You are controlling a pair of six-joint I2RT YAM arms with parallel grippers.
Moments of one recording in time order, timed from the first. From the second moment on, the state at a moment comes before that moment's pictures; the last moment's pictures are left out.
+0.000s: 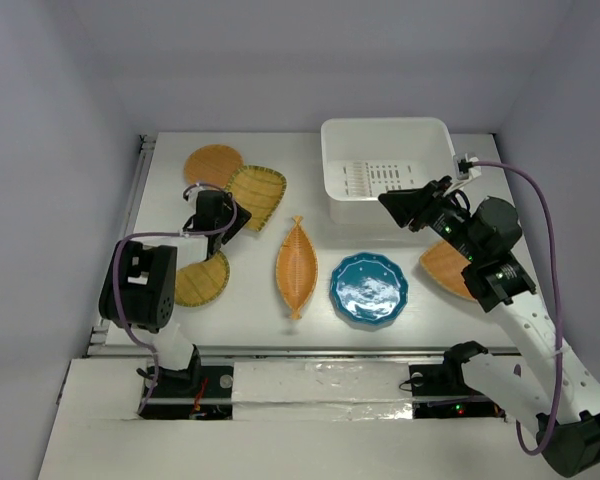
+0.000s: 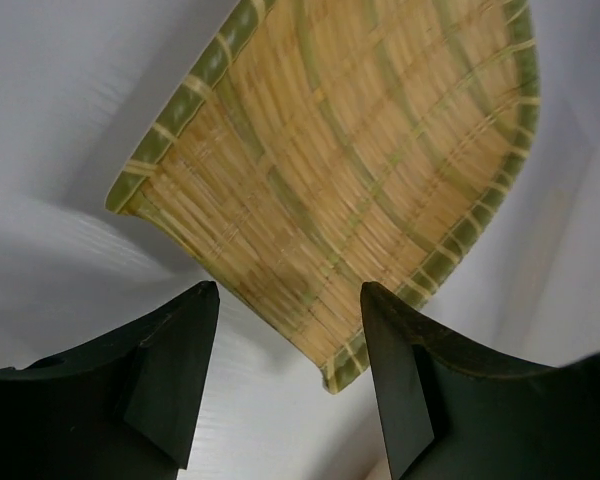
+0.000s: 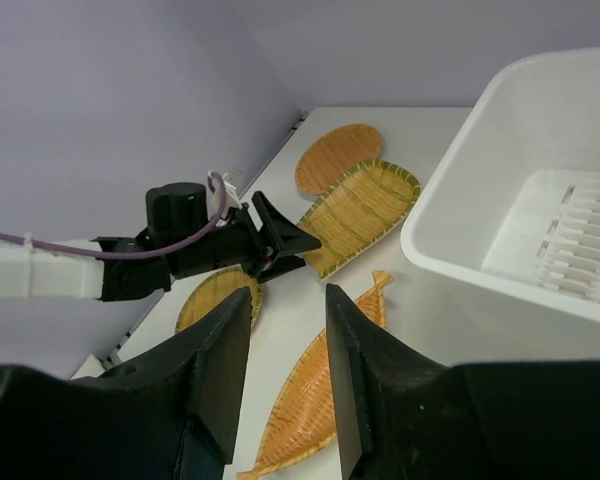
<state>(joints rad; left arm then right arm) -0.18 1.64 0.76 0.24 -0.05 -0.91 0.35 0.83 0.85 0.07 -0.36 0.54</state>
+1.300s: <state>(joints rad) -0.21 1.60 0.54 0.51 -0.16 -1.13 0.35 0.83 0.85 0.07 -0.36 0.53</state>
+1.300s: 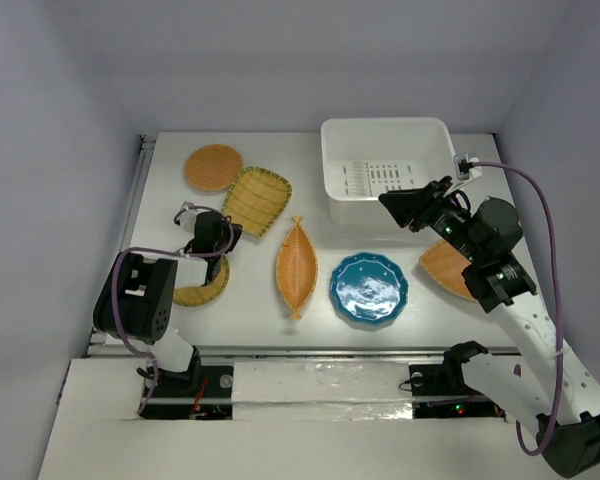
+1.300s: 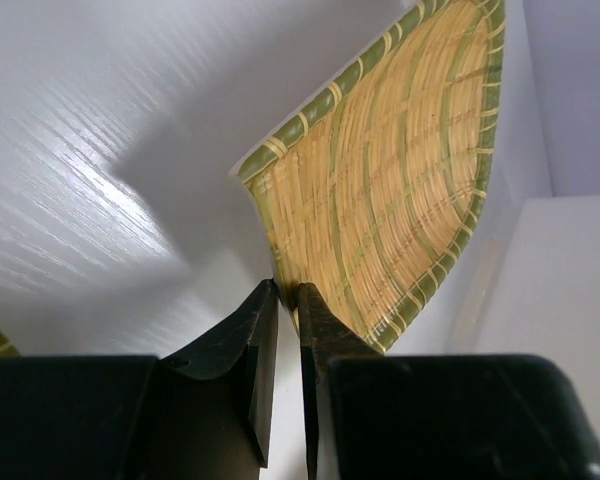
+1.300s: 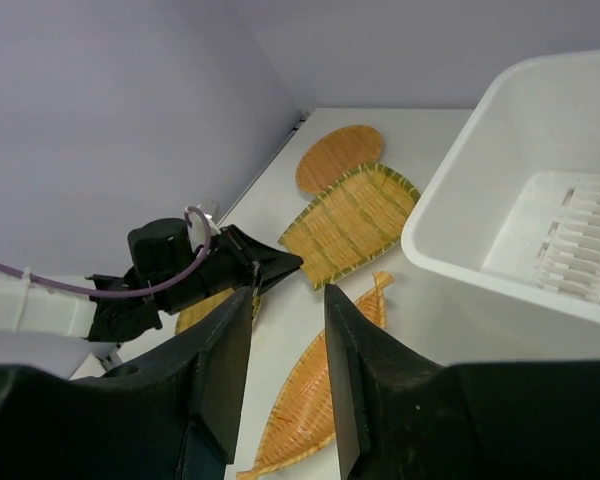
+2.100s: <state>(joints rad) -0.20 1.58 0.50 0.55 -0.11 -1.15 0.43 0.89 0.83 0.08 -0.34 0.54</state>
